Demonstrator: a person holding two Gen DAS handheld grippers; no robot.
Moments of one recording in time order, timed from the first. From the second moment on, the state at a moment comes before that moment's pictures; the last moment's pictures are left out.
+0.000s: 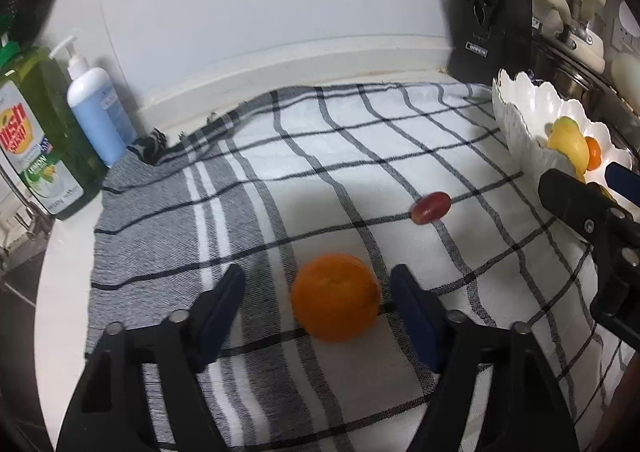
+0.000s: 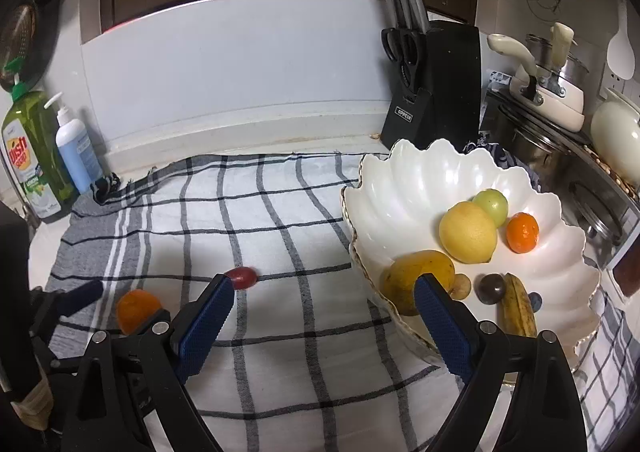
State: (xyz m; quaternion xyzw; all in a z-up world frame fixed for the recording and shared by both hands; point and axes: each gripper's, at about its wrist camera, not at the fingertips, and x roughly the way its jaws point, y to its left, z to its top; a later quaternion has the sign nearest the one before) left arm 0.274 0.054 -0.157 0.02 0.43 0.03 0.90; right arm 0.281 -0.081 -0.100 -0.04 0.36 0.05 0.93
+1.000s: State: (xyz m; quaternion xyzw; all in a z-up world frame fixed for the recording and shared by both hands) left arm 0.257 0.116 -0.148 -0.02 0.42 0.07 0.91; right arm 0.310 -0.014 -0.125 -0.09 0.38 0.14 0.91
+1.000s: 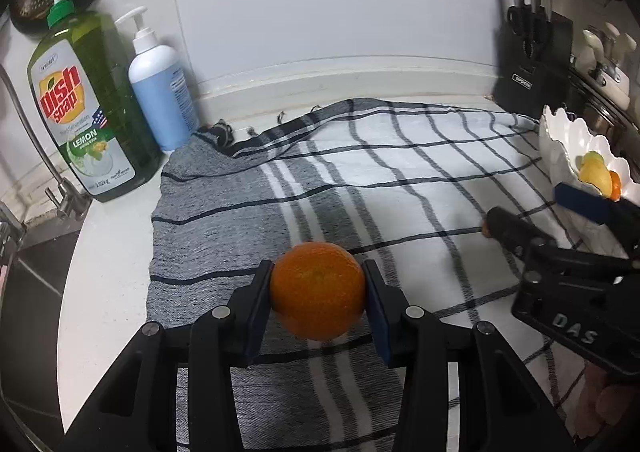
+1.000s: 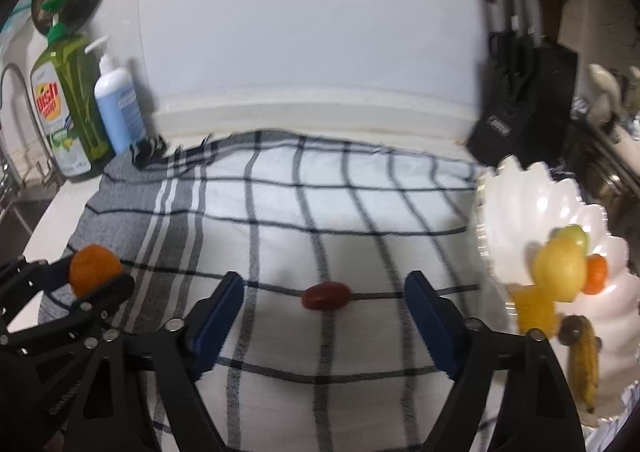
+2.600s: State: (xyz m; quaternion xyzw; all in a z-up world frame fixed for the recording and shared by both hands) left arm 0.252 0.095 -0.126 -0.01 0.40 0.05 0.91; right arm 0.300 -0.030 -0.113 -0.07 0.38 0.17 0.91
